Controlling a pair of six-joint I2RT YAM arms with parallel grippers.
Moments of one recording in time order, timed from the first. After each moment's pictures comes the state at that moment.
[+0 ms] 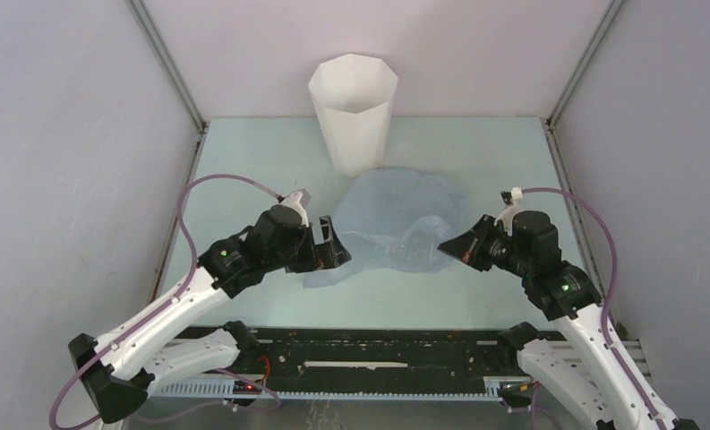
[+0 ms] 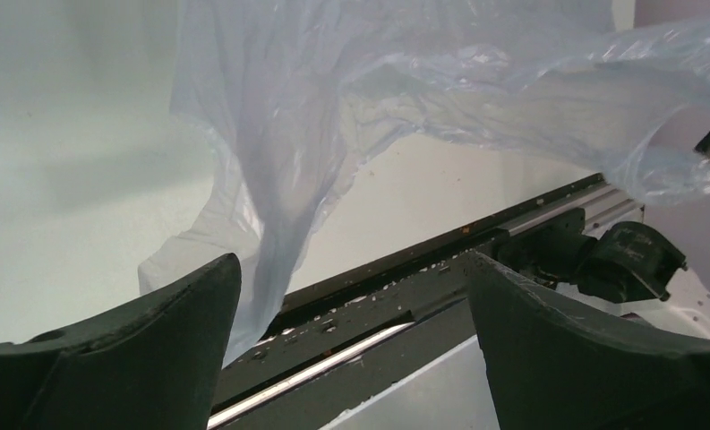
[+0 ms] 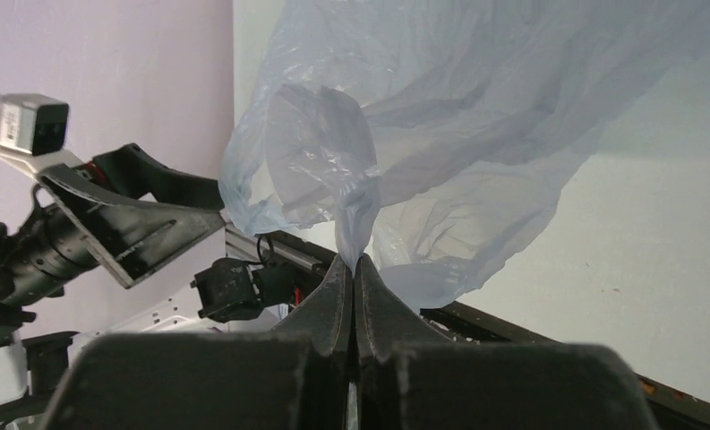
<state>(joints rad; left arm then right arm) -0.78 0.94 0.93 -0.72 -0.02 -0.81 0.40 0.64 0.78 -0.63 -0.30 0.90</state>
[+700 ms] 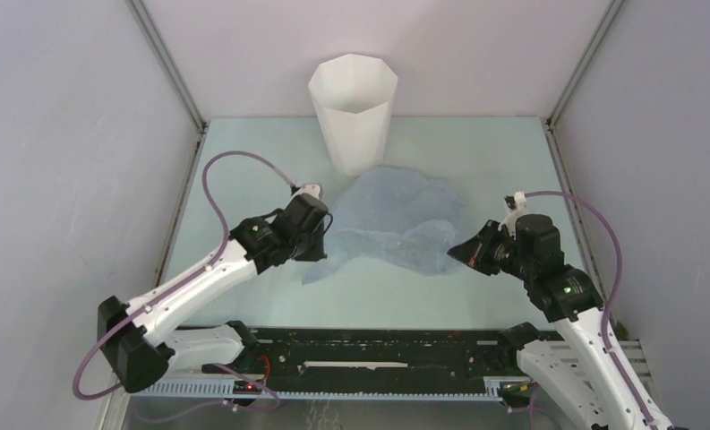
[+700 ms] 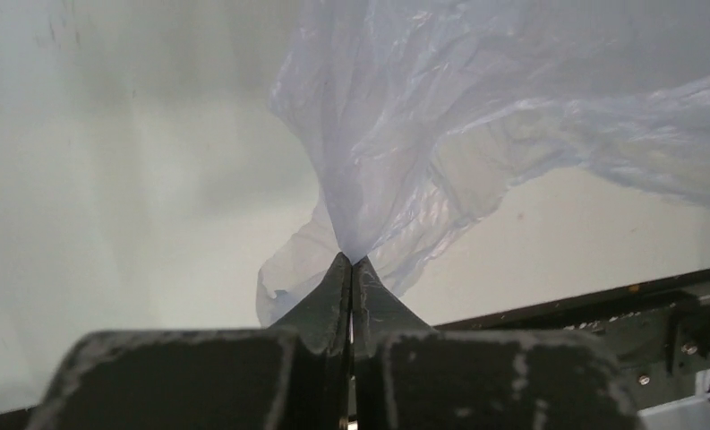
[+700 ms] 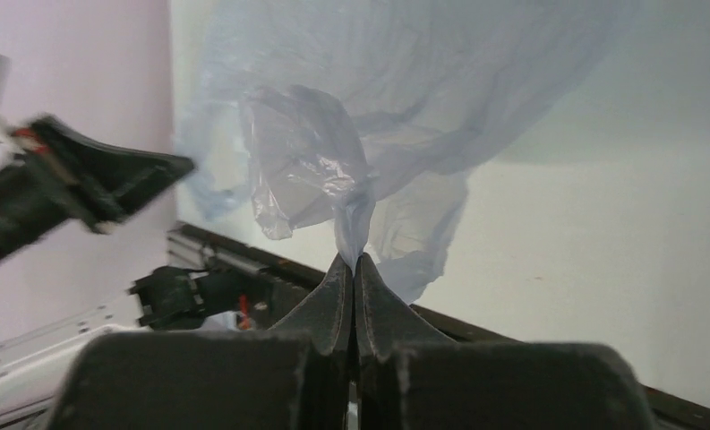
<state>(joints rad) -0.79 1.11 0.98 -0.83 -0.24 -0.66 0.33 0.64 0.78 -0.70 -0.31 0.79</state>
